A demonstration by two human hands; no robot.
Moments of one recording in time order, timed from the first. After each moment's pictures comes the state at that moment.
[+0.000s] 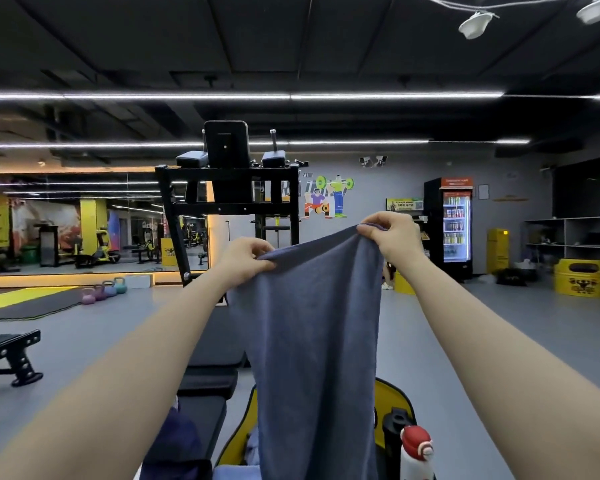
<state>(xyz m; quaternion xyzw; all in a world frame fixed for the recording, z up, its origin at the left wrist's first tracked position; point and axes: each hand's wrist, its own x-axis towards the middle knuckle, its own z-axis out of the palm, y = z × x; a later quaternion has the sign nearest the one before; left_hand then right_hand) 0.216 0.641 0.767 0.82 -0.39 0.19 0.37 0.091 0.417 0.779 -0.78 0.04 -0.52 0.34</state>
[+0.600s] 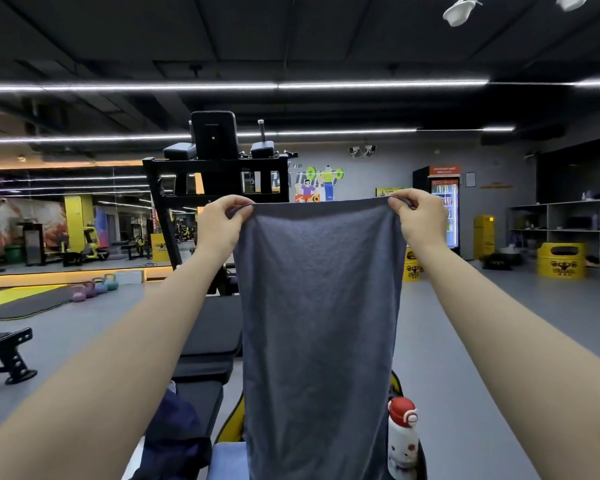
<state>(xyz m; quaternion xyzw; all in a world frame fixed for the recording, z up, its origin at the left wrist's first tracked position) 0.189 0.650 0.776 0.68 -0.35 0.33 0.56 0.037 0.406 0.770 -0.72 0.10 -0.61 0.32</state>
